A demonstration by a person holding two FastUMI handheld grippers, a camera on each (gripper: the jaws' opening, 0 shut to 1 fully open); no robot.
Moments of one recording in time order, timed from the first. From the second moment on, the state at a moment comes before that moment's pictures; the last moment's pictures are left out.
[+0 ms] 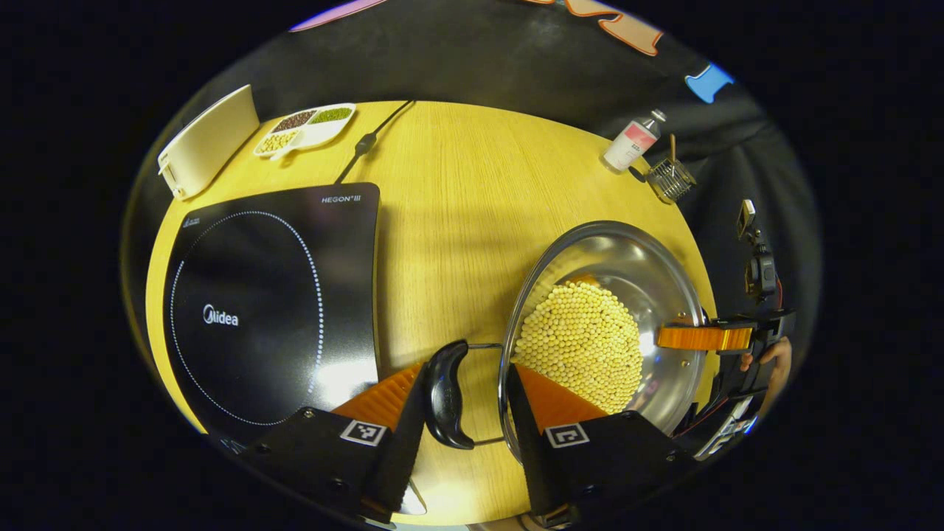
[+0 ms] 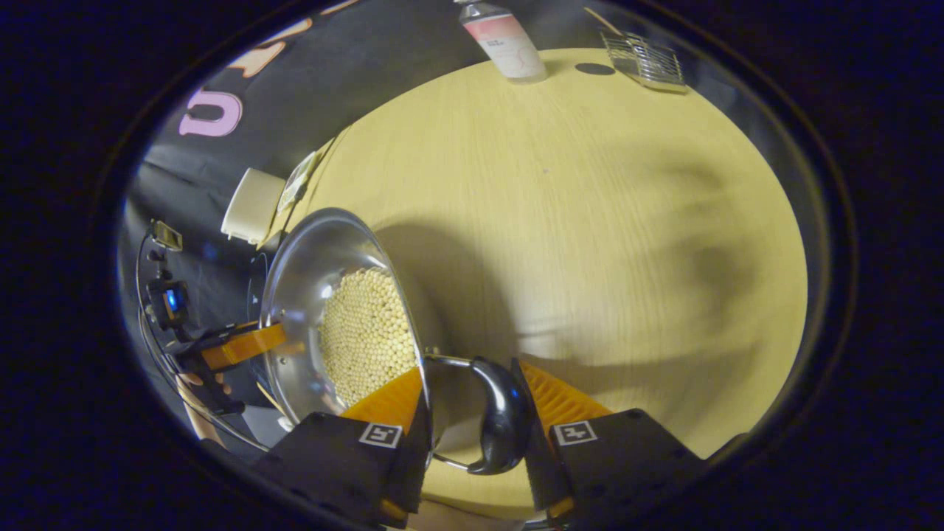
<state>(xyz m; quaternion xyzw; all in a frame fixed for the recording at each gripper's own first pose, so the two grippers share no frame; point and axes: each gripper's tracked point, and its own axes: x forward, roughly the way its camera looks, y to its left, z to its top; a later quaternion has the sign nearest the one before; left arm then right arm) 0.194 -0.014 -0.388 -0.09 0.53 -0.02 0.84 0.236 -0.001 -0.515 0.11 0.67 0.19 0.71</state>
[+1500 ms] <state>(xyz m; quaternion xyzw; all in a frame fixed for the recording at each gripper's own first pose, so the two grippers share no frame) 0.143 0.005 -0.318 -0.06 0.52 -0.03 0.85 0.177 0.016 -0.433 0.16 0.64 0.16 0.74</state>
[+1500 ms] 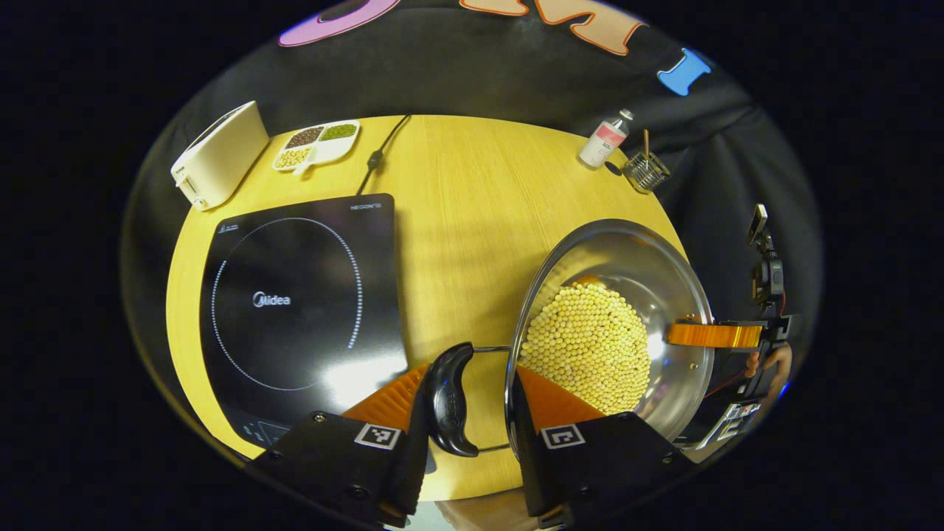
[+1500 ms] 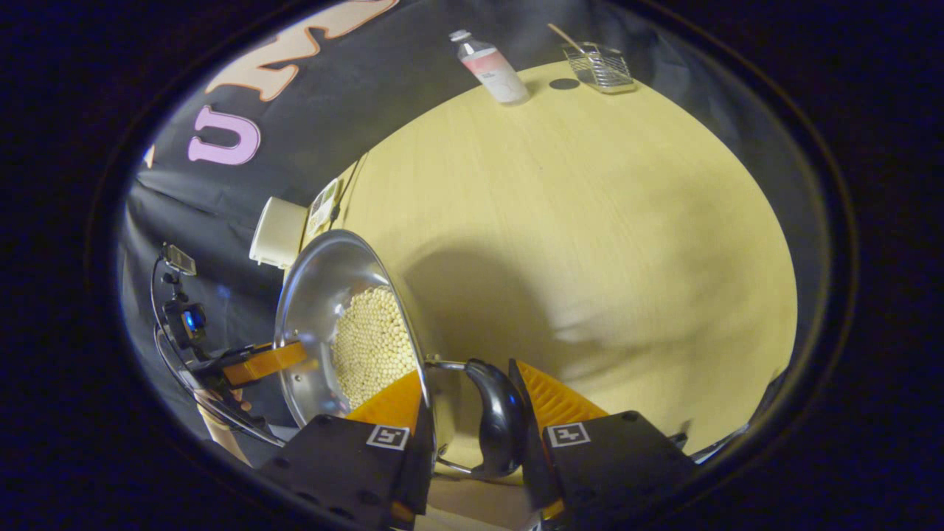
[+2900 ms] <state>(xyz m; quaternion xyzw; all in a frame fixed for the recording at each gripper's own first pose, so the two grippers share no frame) 0.154 0.292 -0.296 -0.03 0.45 -0.02 0.89 0.166 0.302 -0.426 0.11 0.59 0.14 0.79</state>
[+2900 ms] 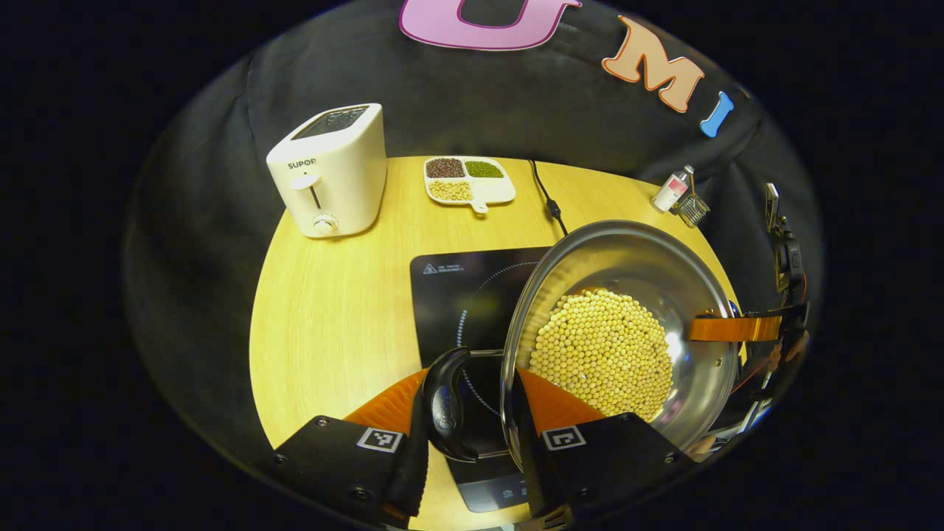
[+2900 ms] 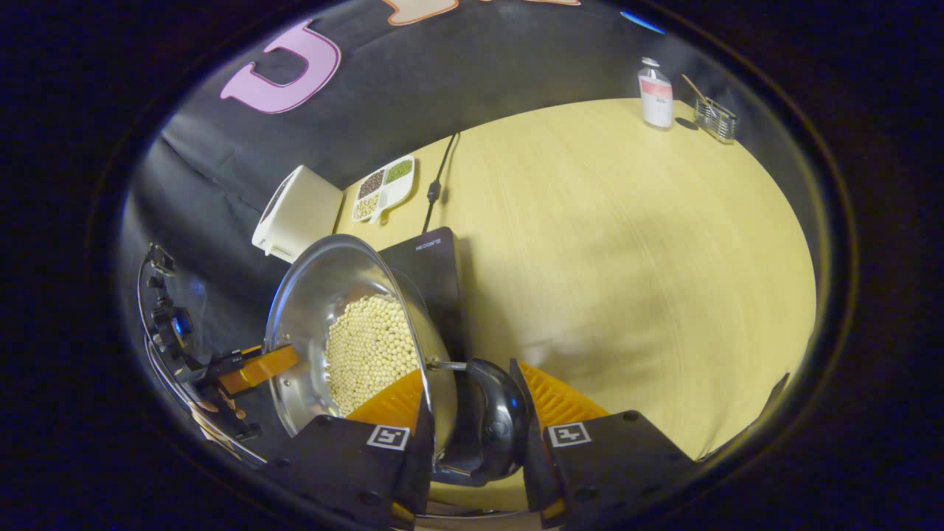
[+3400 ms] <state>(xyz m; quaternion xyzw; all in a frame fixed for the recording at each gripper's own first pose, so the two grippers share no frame) 0.157 0.314 -0.289 0.00 0.44 0.00 0.90 0.180 0.327 -0.446 0.12 0.58 0.14 0.79</state>
